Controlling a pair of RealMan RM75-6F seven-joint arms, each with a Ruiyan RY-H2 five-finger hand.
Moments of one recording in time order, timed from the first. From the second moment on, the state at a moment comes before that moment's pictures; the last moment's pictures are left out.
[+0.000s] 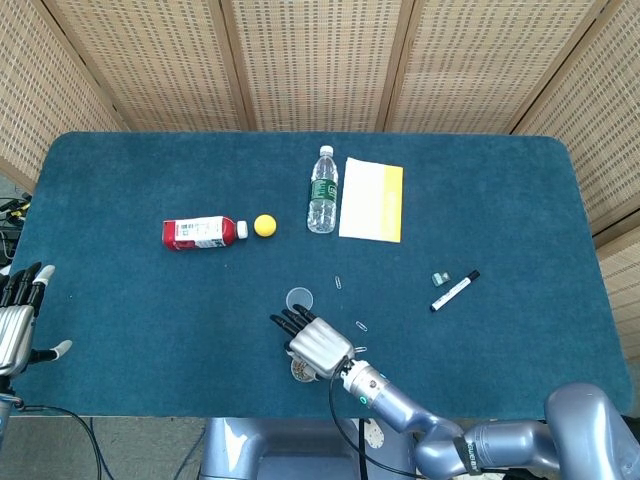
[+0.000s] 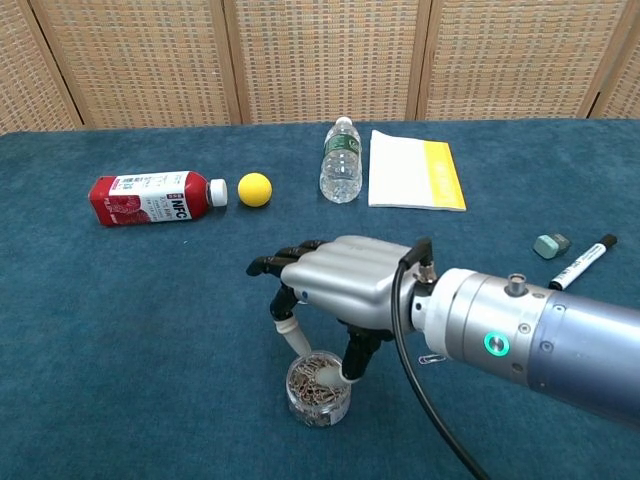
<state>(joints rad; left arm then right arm) -0.16 -1.04 -0.07 -1.84 1.24 1.38 0.30 0.83 -1.74 0.09 -1.60 -1.24 0.90 -0.58</state>
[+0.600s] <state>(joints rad) -0.15 -1.03 -0.06 -1.85 1.27 1.39 0.29 0.73 -1.43 0.13 -1.70 -1.35 1.09 -0.48</state>
